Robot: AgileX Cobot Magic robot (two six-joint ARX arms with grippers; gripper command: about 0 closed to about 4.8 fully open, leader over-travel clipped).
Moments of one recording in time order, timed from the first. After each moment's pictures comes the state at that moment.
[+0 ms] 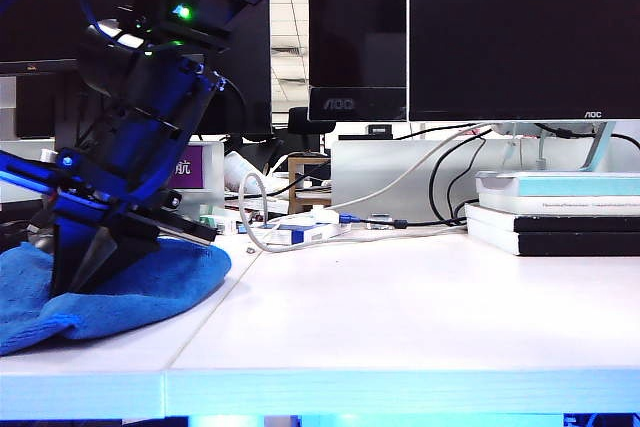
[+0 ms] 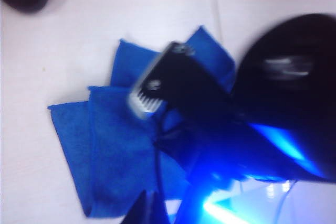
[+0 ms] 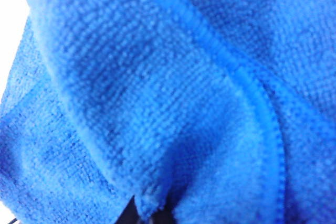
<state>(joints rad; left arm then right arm) -0.04 1.20 1.19 -1.03 0.35 -0.04 0.94 2.41 2.09 -0.85 -0.31 0.32</state>
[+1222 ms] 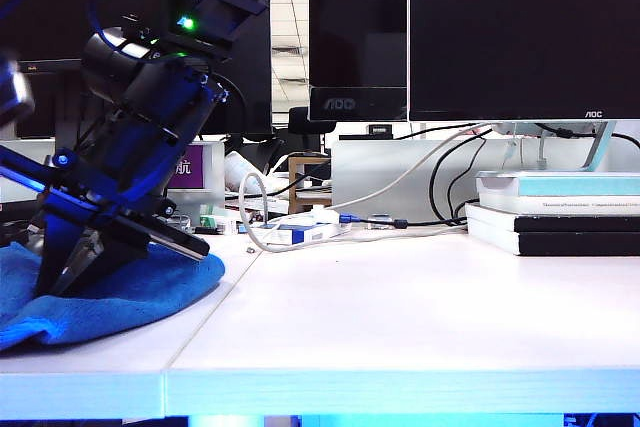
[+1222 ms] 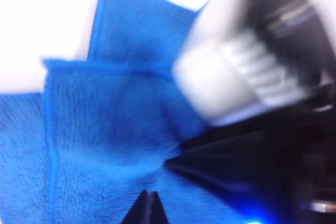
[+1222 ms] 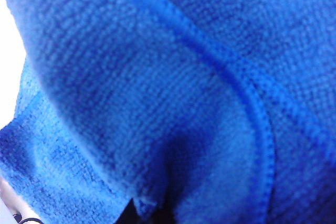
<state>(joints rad) 0.05 1.36 0.86 -0.71 0.52 0.03 0.93 2.42 2.09 -0.82 -0.39 0.41</state>
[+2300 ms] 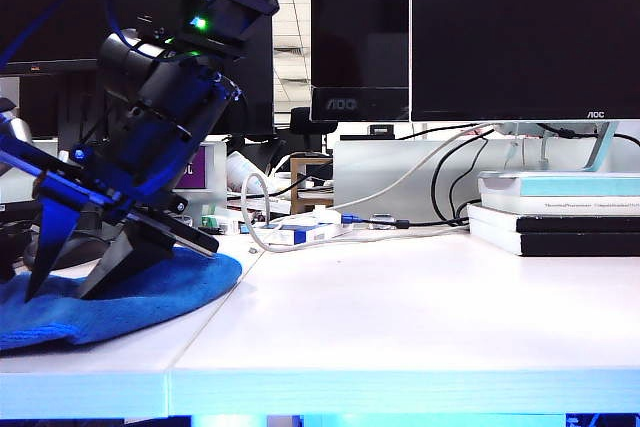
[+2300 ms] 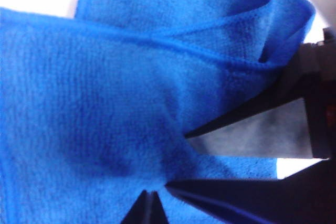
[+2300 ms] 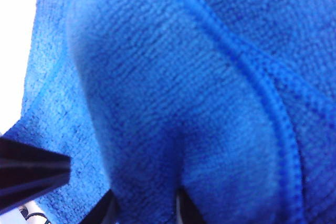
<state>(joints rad) 0.05 1.42 0.72 -0.51 0.60 0.03 0.91 2.42 2.09 -0.84 -0.41 0.39</state>
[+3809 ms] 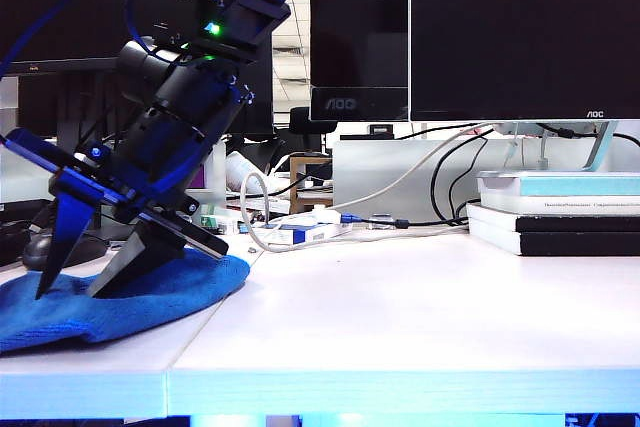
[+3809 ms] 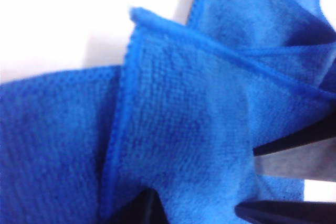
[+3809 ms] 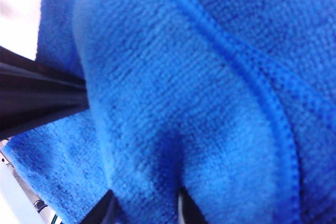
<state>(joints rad) 0.19 1.58 0.71 -0.44 0.75 0.00 0.88 2.42 2.09 -0.86 -0.46 0.39</state>
